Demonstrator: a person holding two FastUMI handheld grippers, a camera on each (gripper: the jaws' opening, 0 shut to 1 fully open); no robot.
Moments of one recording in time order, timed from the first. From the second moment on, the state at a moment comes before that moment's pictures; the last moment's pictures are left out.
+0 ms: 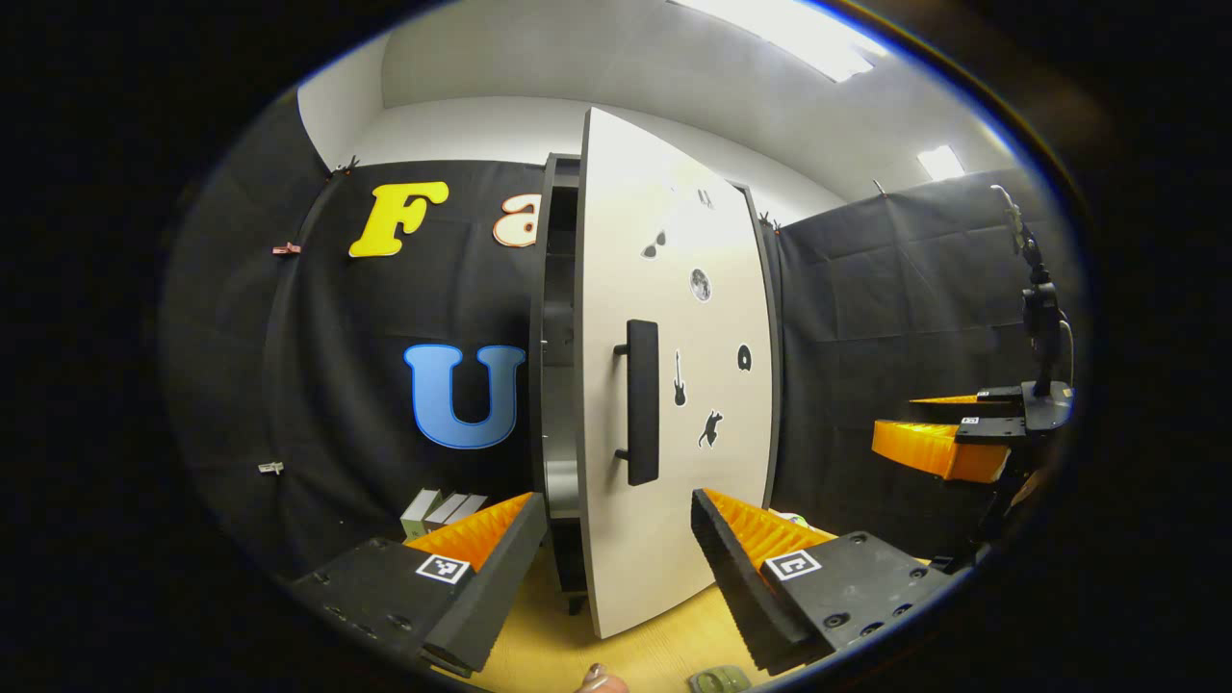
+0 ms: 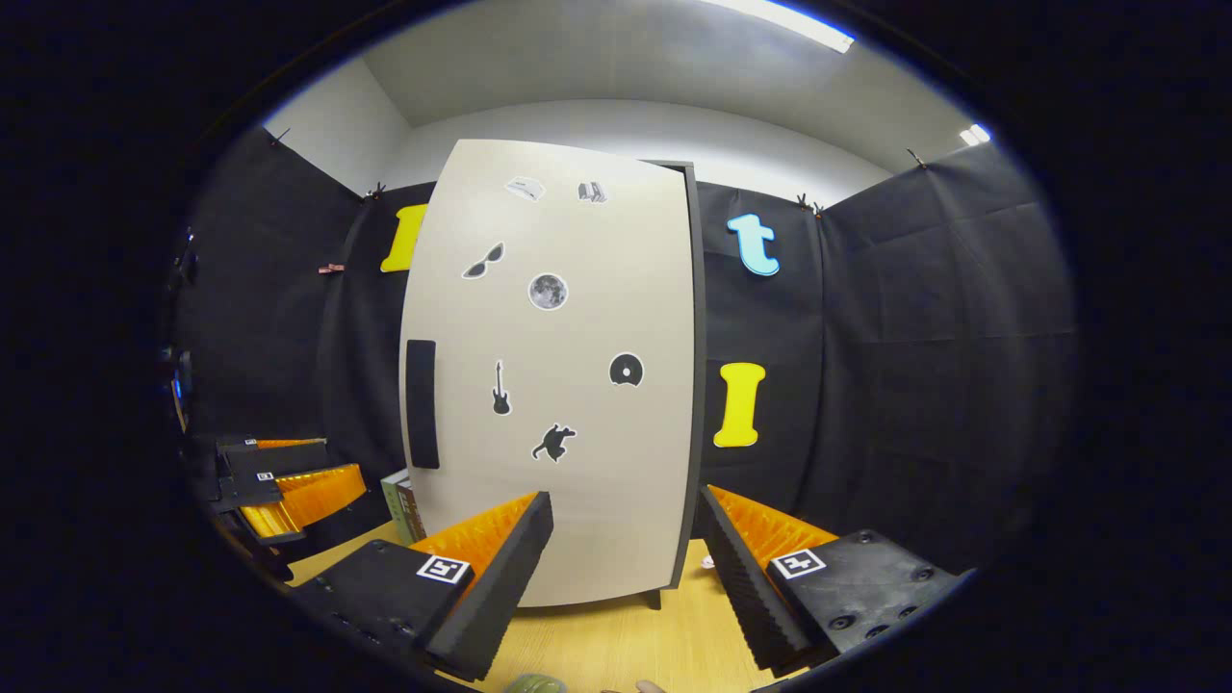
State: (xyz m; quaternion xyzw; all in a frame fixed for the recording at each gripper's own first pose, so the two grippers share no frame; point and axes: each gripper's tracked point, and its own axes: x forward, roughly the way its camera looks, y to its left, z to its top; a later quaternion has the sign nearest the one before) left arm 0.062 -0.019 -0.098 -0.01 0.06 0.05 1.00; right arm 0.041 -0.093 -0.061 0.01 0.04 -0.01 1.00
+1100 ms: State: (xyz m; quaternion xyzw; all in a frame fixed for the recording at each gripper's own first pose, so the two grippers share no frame) left arm 0.078 -0.039 -0.089 -0.01 0.06 0.04 1.00; right arm 0.041 -0.086 -0.061 0.03 0.03 0.01 1.00
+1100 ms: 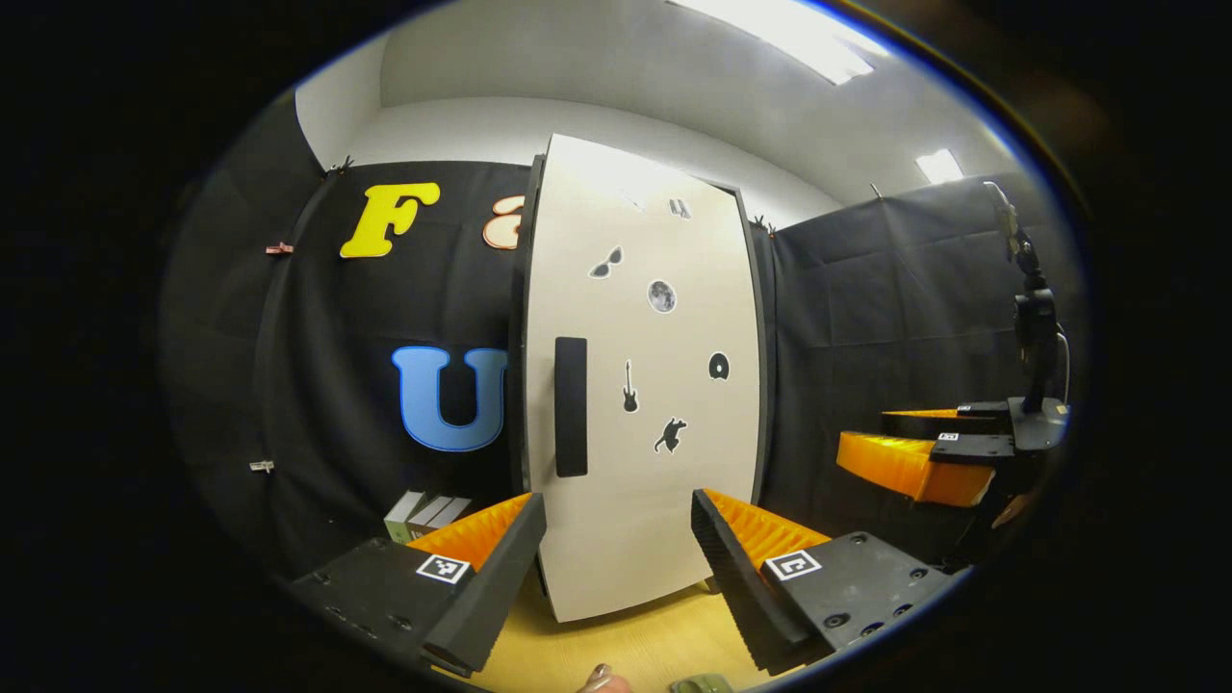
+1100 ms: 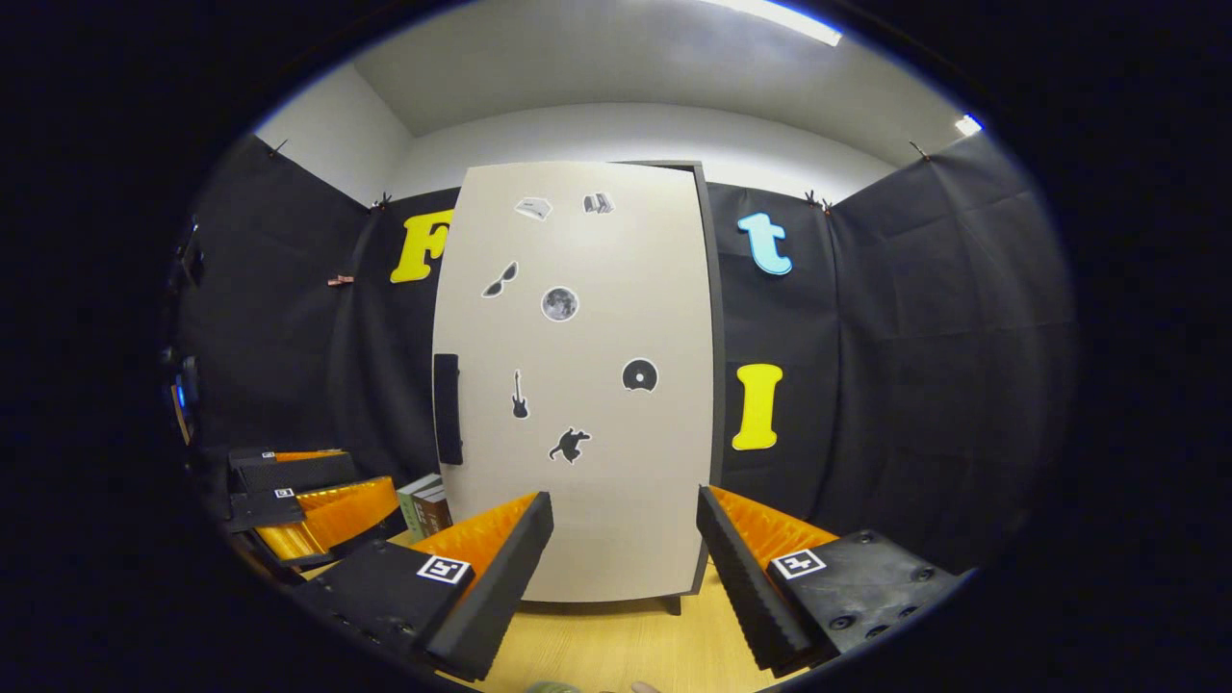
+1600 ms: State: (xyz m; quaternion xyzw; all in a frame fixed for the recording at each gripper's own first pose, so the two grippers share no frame) left arm 0.079 -0.043 -0.076 0.01 0.04 0.04 1.00; right arm 0.048 -0.086 -0.066 0.03 0.04 0.02 1.00
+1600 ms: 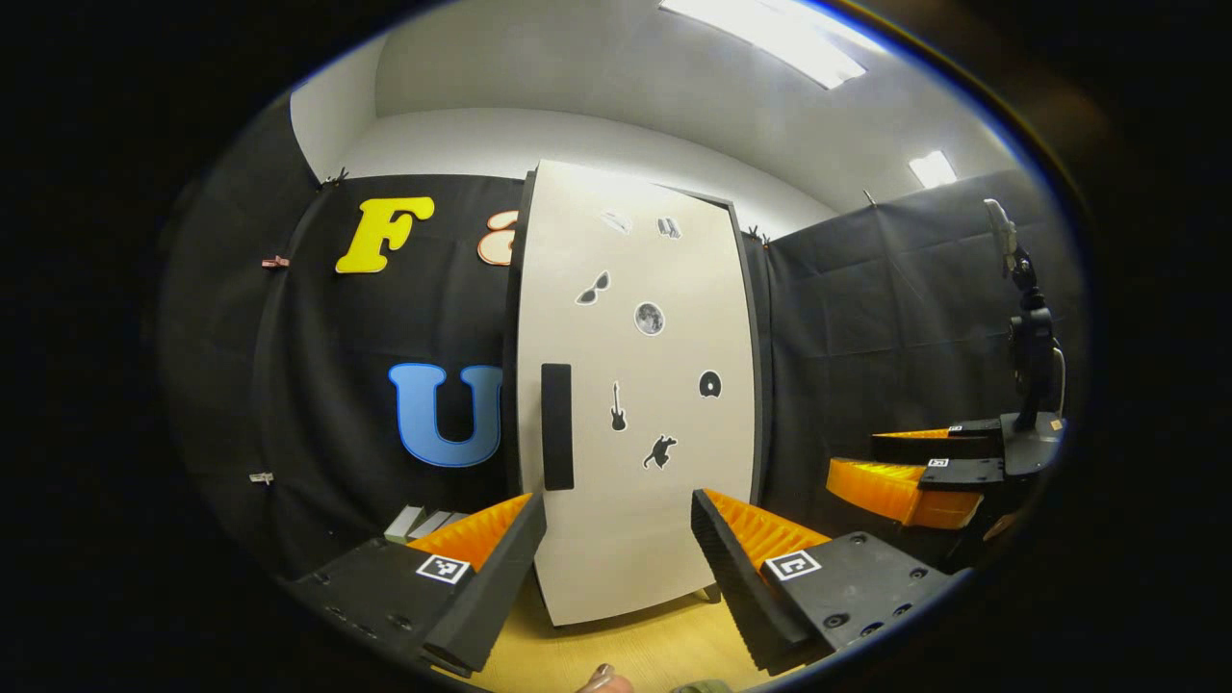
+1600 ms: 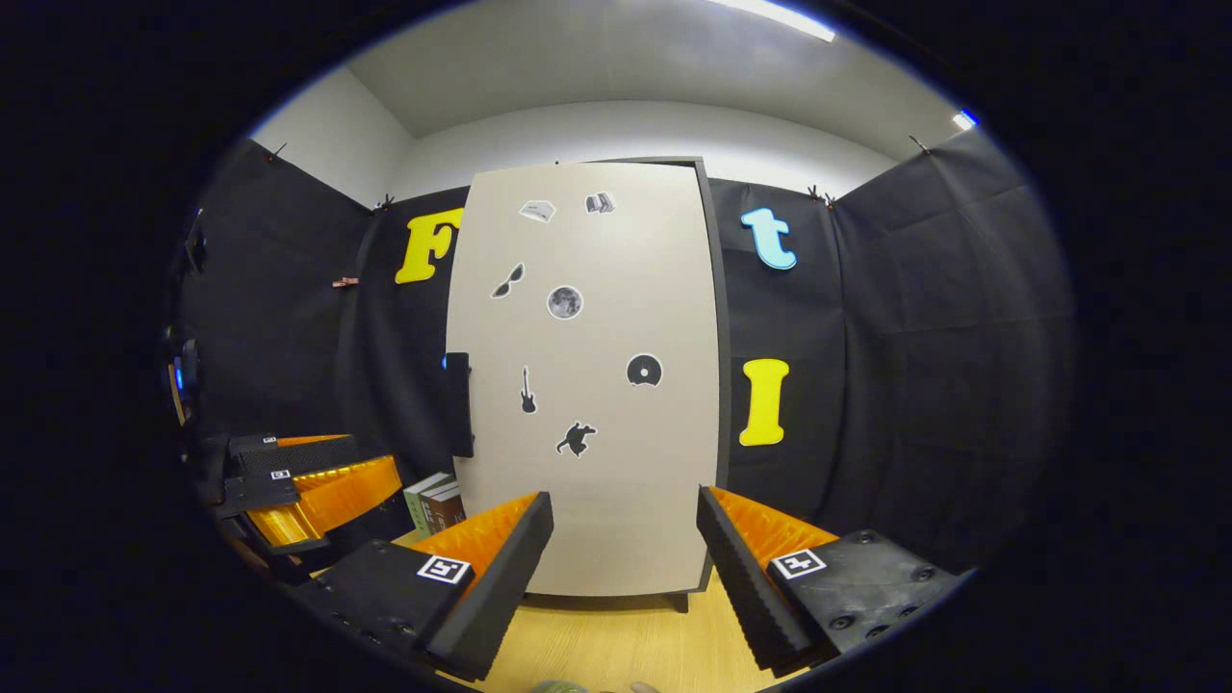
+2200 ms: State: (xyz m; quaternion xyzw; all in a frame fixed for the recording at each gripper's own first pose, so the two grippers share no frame) left arm 0.080 -0.045 -0.079 0.01 0.04 0.04 1.00; right arm 0.048 -0.083 -0.065 0.03 0.04 0.03 1.00
